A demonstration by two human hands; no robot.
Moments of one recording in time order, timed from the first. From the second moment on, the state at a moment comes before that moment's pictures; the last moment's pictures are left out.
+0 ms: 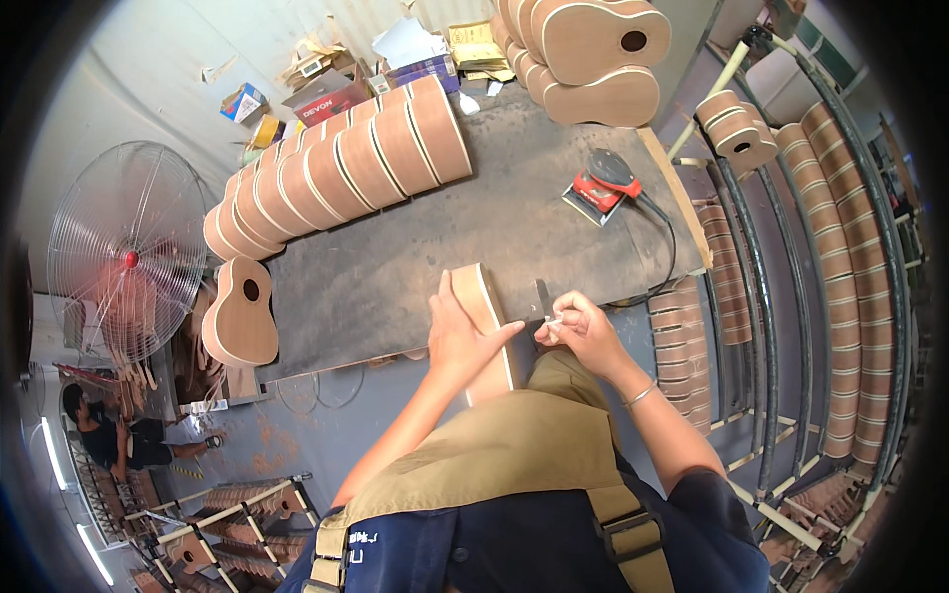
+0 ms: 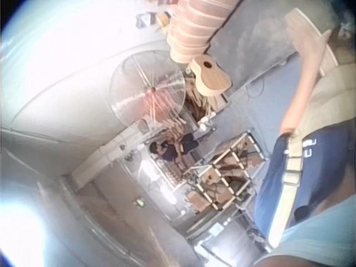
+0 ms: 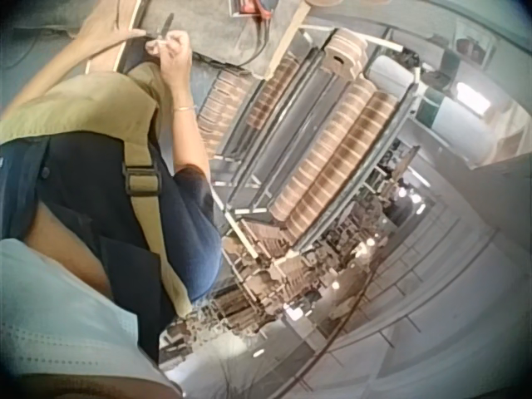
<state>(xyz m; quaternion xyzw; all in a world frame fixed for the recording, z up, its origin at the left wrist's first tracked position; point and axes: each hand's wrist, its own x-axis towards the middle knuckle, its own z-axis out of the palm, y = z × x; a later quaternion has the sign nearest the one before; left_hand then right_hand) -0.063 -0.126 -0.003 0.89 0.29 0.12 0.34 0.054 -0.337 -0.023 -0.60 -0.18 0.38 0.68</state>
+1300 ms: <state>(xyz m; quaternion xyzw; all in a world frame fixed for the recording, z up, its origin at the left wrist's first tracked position) 0.046 -0.050 -0.105 0.87 0.43 0.15 0.18 0.245 -0.087 -0.149 -0.58 -0.59 0.32 0.46</state>
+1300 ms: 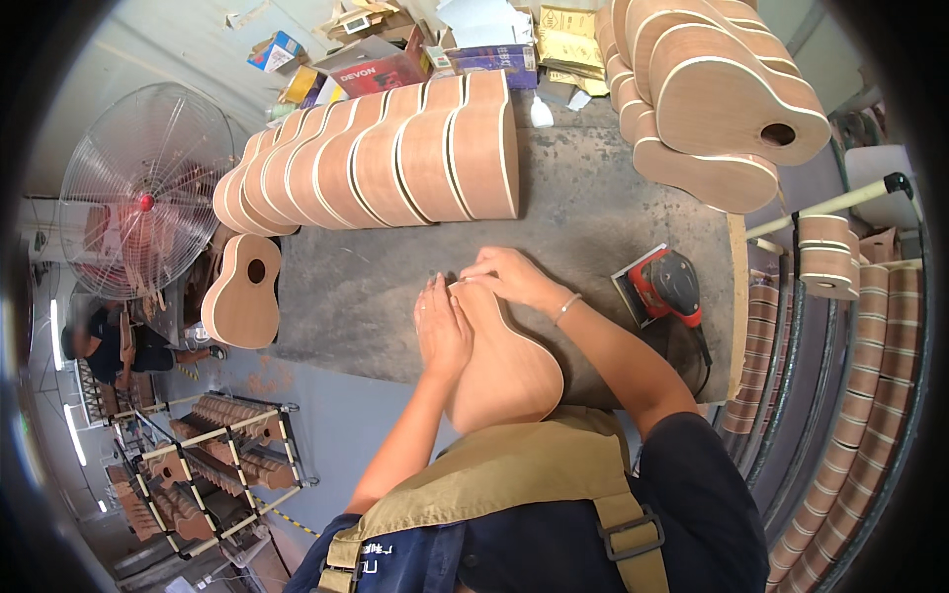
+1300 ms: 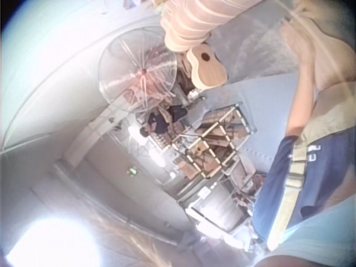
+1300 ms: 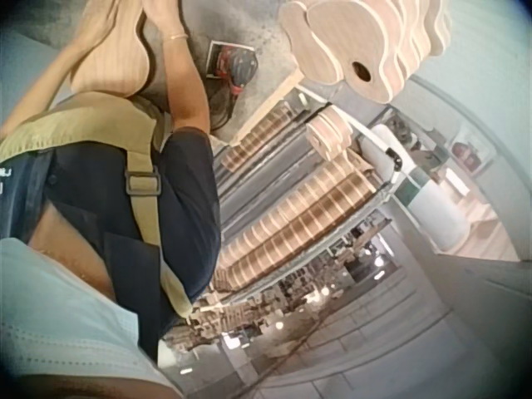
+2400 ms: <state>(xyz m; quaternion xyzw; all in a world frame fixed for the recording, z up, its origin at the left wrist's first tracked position) 0.059 -0.035 -0.080 0.96 0.25 0.01 0.15 -0.053 -0.332 -0.129 -0.63 -0.05 0.36 0.69</state>
